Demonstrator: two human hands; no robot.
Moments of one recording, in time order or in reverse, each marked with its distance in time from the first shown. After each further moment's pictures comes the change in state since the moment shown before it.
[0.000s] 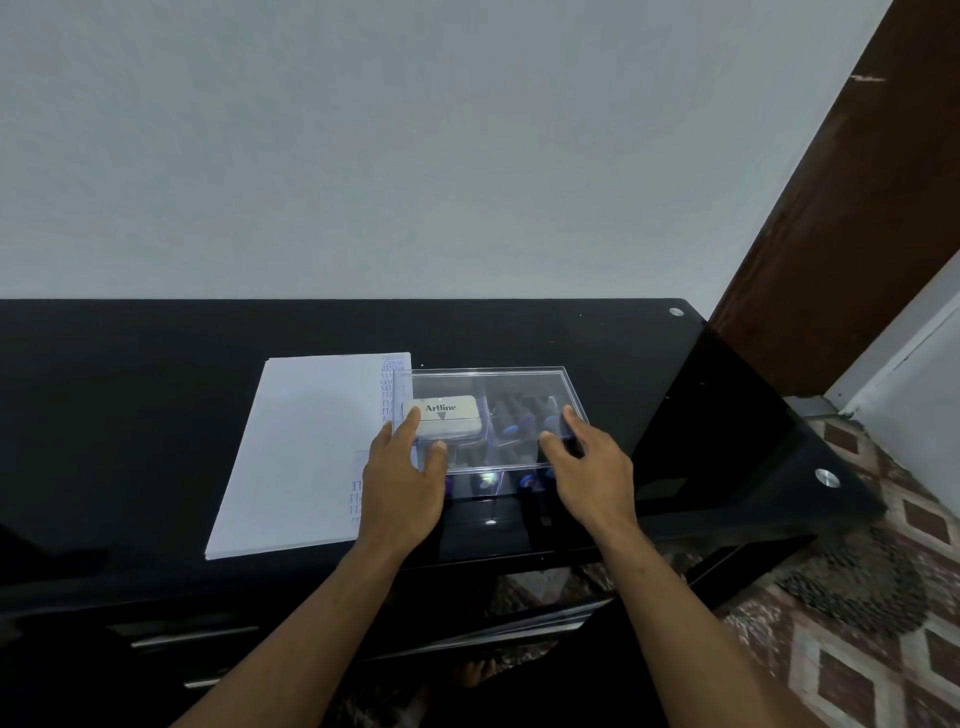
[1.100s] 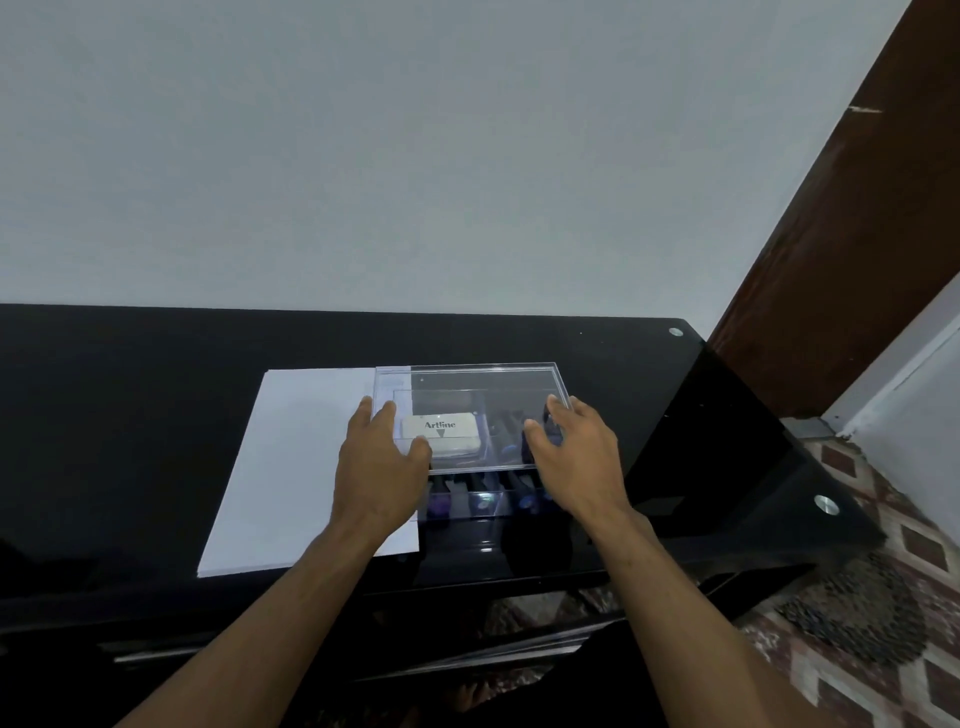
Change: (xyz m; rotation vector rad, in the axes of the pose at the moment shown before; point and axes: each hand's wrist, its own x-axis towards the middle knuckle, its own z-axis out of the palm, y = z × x) left_hand 0.019 0.030 -0.033 0.191 0.067 0.022; right_hand 0.022 -0.040 -0.001 -0.284 -0.045 -0.202
